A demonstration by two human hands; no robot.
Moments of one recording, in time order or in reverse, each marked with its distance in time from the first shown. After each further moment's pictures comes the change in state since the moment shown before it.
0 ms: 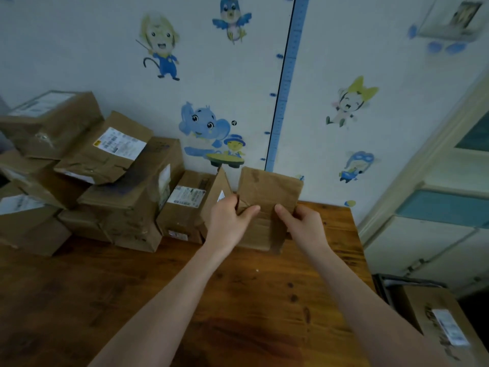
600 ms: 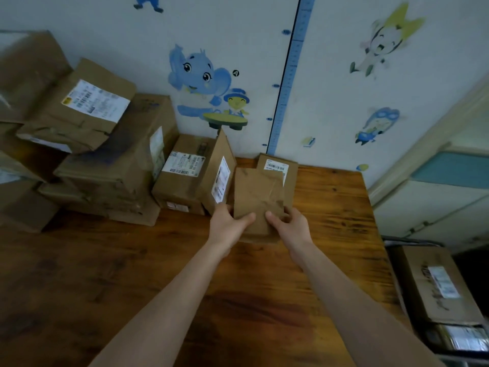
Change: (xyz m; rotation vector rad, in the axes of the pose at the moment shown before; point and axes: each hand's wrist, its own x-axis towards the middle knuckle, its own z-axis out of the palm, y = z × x) left_hand -0.008 -0.096 0.050 -0.348 -0.161 -0.572; right_hand 0.001 0.075 0.063 0.188 -0.013 0.364
